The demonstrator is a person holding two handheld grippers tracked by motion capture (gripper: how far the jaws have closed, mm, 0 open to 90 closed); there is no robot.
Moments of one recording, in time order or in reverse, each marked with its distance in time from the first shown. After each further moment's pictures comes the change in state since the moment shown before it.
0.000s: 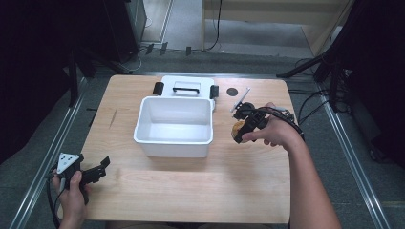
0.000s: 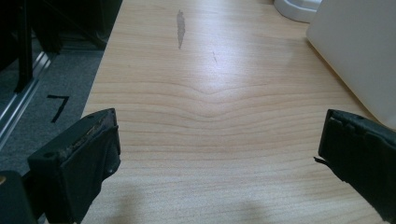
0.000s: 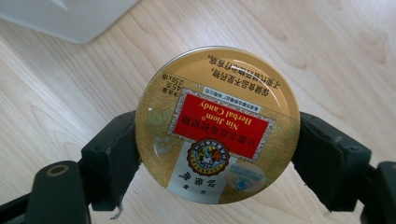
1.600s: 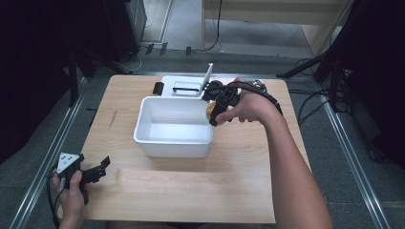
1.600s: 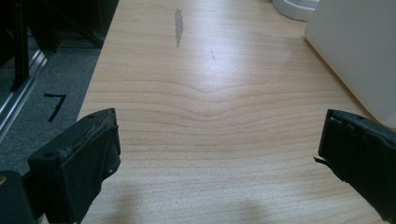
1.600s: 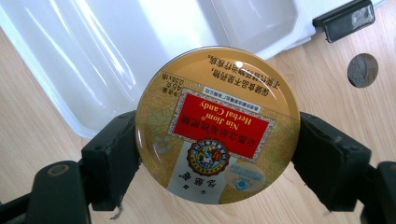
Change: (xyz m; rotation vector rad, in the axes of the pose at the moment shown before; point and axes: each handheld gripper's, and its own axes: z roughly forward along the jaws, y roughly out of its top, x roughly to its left) left arm 0.001 0.000 0.001 0.007 -0.010 -0.004; right arm 0.046 0.089 -0.055 0.000 -0.048 -0.232
